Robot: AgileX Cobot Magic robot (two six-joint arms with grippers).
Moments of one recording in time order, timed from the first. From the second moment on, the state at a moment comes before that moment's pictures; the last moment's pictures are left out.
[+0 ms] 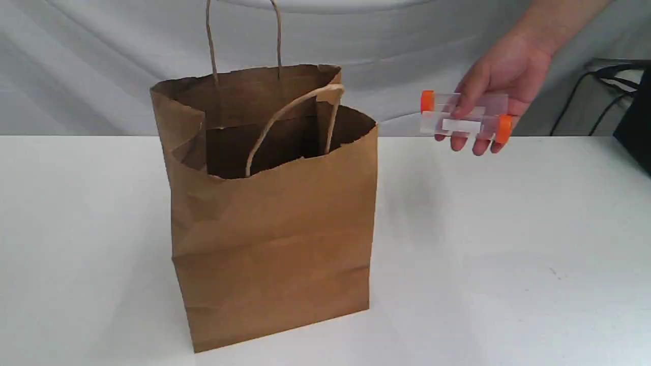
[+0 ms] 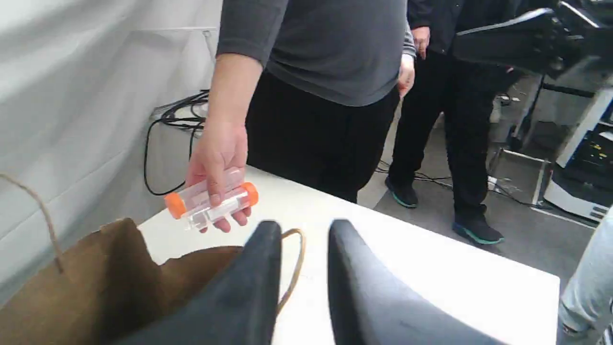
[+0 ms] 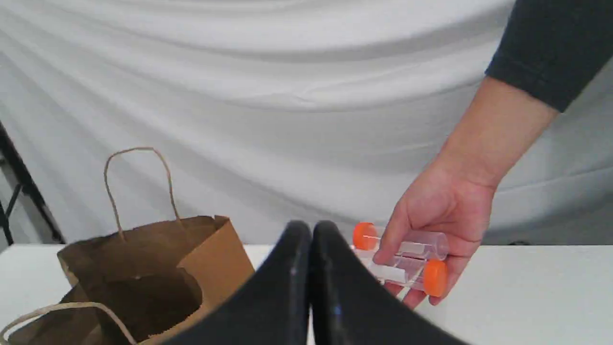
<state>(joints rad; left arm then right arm) 0.13 1.01 -1.07 1.75 -1.21 -1.87 0.09 0.80 -1.06 0.46 0.61 -0.23</state>
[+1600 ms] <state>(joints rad) -0.43 1.27 -0.81 1.56 -0.46 -1.36 0.09 1.44 -1.47 0.68 0.86 -0.52</state>
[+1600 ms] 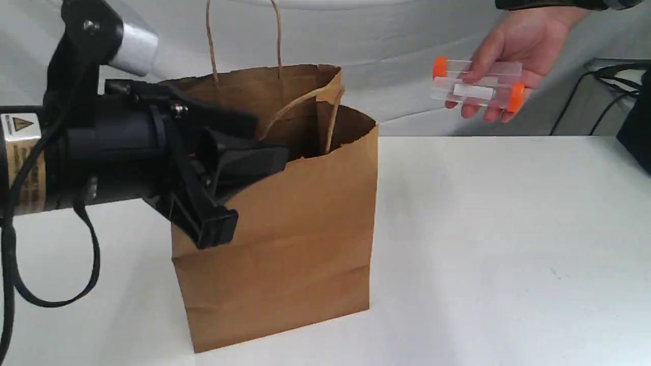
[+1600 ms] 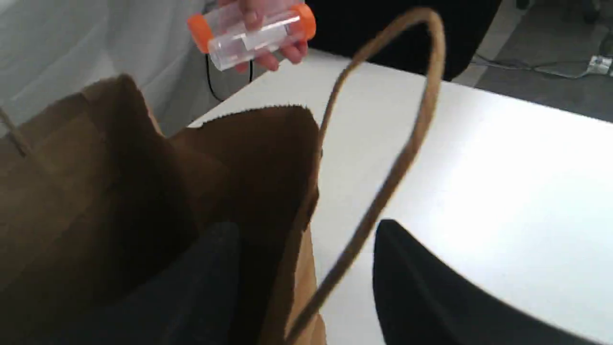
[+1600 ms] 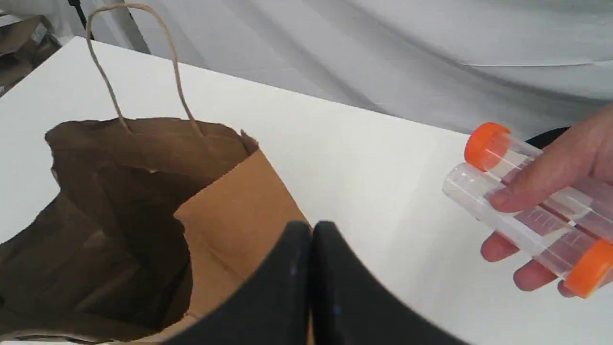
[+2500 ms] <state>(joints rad) -0.43 1.36 -0.82 1.53 -0.63 -1.37 0.20 1.75 -1.77 0.69 0.93 -0.68</state>
